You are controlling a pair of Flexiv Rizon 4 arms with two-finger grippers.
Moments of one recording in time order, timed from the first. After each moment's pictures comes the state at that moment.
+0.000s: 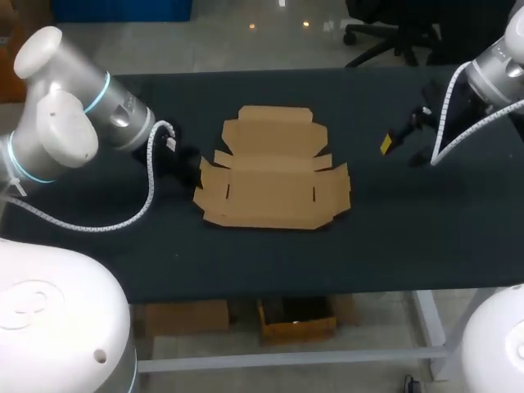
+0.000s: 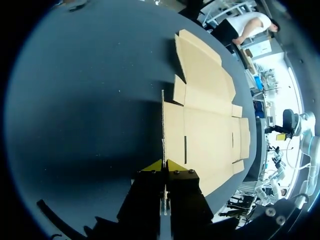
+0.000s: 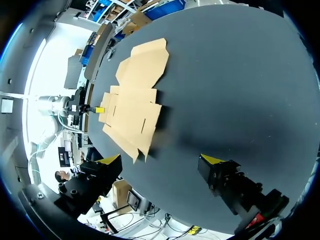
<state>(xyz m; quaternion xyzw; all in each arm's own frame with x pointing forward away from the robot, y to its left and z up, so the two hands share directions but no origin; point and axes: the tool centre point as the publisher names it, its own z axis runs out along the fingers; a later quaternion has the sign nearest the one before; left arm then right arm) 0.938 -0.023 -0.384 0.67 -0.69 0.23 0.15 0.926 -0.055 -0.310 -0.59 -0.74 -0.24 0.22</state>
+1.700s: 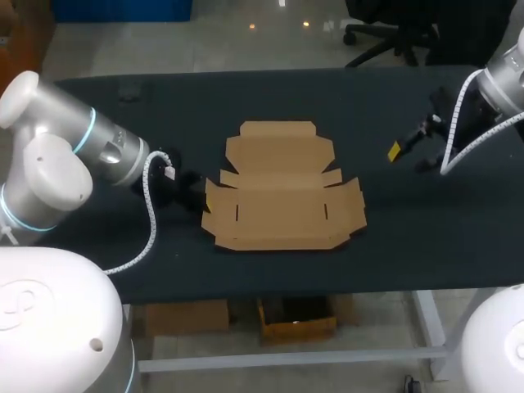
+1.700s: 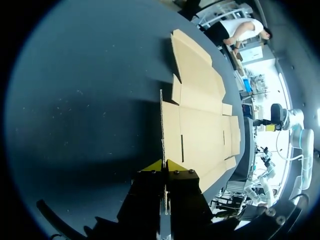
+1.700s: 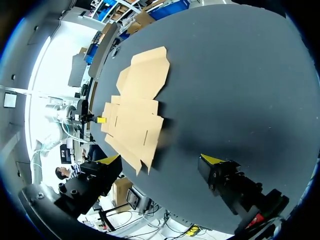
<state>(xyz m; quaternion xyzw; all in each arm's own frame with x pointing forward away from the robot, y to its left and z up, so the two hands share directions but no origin) 0.874 -0.044 -0.388 0.66 -0.67 0.28 0.19 0.907 -0.065 -0.312 -0.58 -0.74 -0.26 0.22</state>
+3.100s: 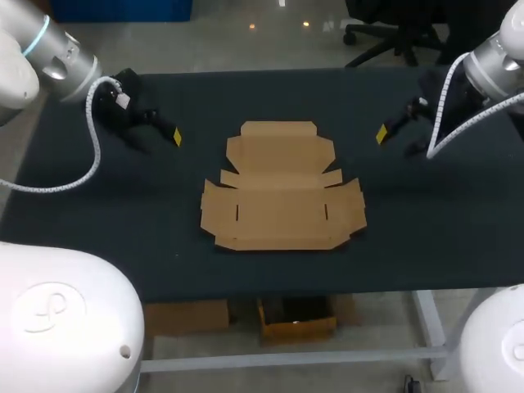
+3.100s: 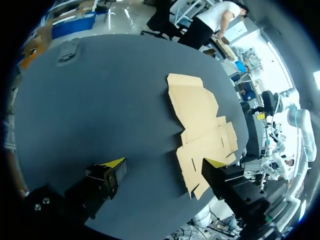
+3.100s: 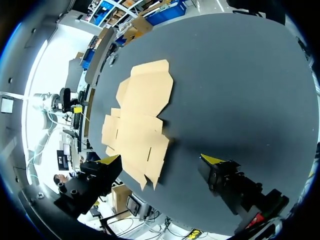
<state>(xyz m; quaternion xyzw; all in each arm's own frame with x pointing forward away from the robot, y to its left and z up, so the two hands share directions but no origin) 0.967 0.051 -0.289 0.58 -0.76 0.26 0.13 0.942 -0.045 -0.296 -0.60 -0.73 -0.26 0.20</state>
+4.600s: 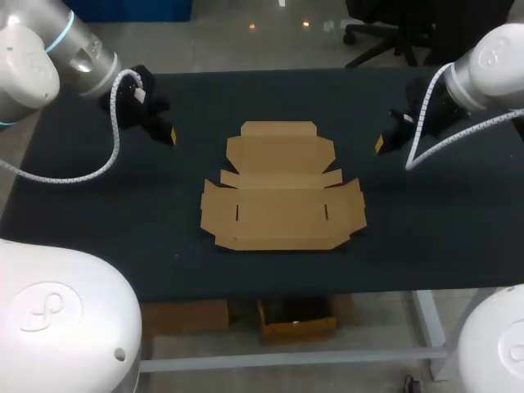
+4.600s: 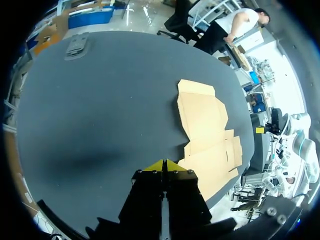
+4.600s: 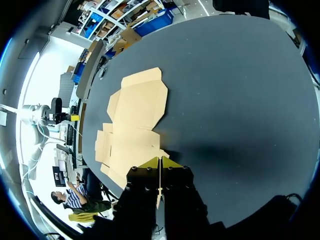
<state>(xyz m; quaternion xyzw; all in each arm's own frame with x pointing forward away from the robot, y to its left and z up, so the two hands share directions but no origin) 0.985 0.032 -0.296 0.63 -0.73 0.24 0.11 0.955 -0.022 -0.317 -0.64 -0.70 -0.27 0.15</state>
